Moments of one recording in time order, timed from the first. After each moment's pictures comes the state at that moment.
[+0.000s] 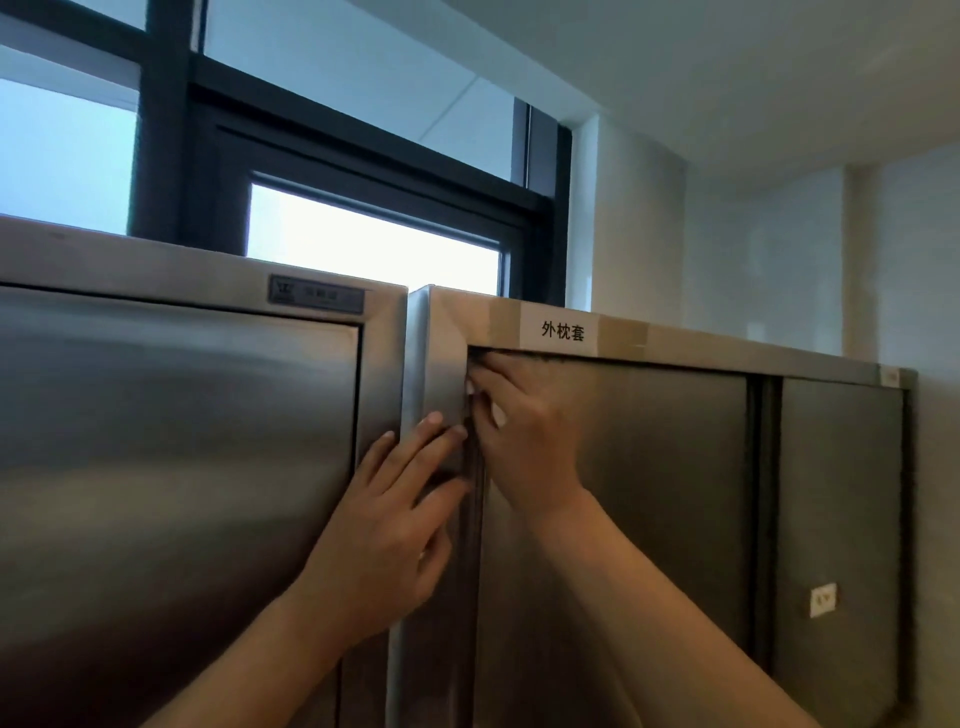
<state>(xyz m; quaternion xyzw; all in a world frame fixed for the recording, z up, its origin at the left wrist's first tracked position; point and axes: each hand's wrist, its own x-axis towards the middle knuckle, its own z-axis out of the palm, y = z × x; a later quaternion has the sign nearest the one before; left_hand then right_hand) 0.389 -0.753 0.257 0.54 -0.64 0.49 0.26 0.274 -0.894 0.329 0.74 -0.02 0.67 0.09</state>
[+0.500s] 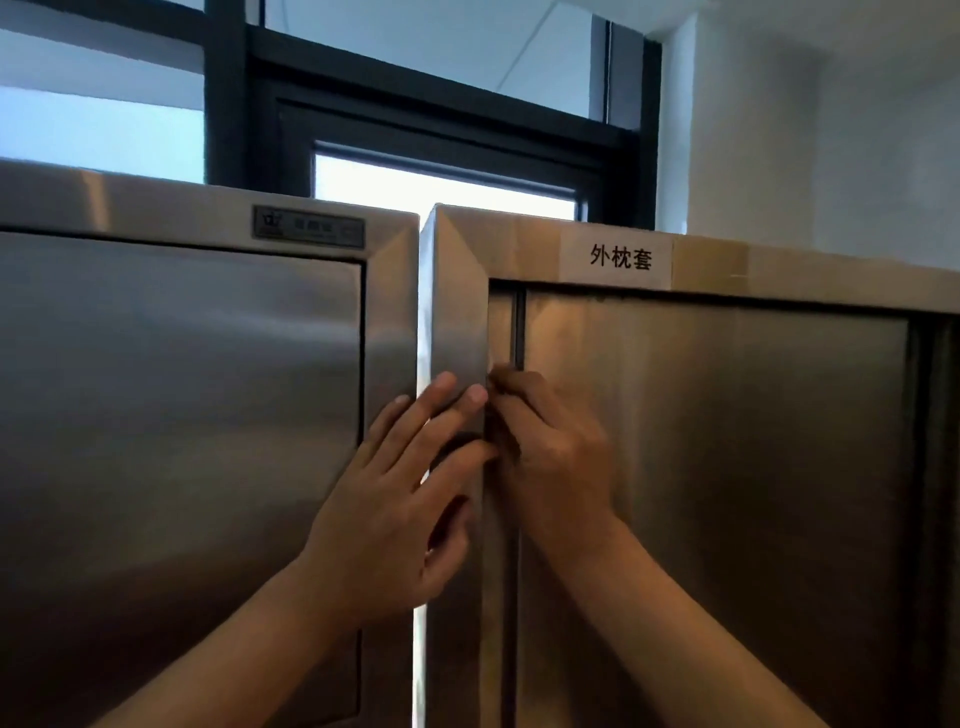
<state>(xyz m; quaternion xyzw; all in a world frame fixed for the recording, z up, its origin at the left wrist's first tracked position) 0.396 -0.765 0.246 0.53 -0.61 0.54 0.22 0.298 -0.920 0.269 0.70 0.05 0.70 0.11</state>
